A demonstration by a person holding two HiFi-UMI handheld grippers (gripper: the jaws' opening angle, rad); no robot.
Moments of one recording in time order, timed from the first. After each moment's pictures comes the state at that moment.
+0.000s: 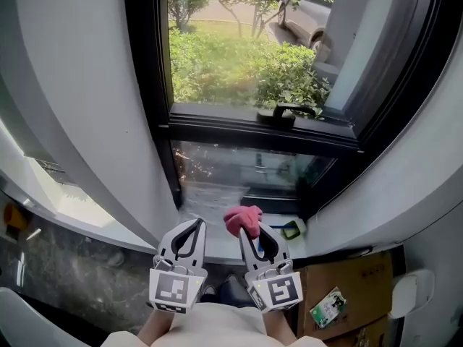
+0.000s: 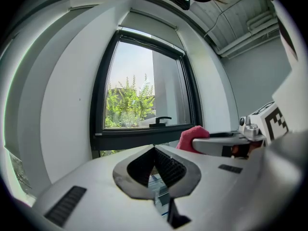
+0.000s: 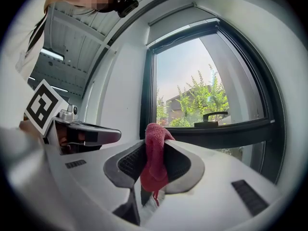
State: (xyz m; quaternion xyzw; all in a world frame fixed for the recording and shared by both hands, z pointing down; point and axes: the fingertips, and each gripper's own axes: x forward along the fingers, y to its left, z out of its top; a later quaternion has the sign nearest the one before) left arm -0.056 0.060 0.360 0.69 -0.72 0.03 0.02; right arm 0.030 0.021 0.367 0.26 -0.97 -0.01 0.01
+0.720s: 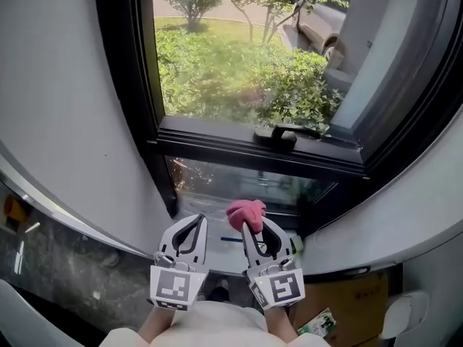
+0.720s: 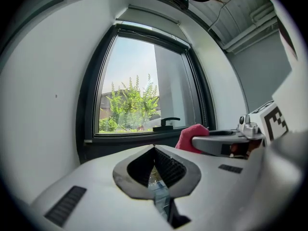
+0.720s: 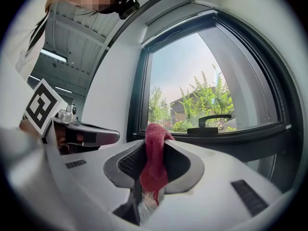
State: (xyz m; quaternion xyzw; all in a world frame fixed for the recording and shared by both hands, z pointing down) left arm -0.064 -0.030 0.349 0.67 -0.74 0.03 0.01; right arm 0.019 -0.076 0.353 0.23 -0.97 -0.03 0.00
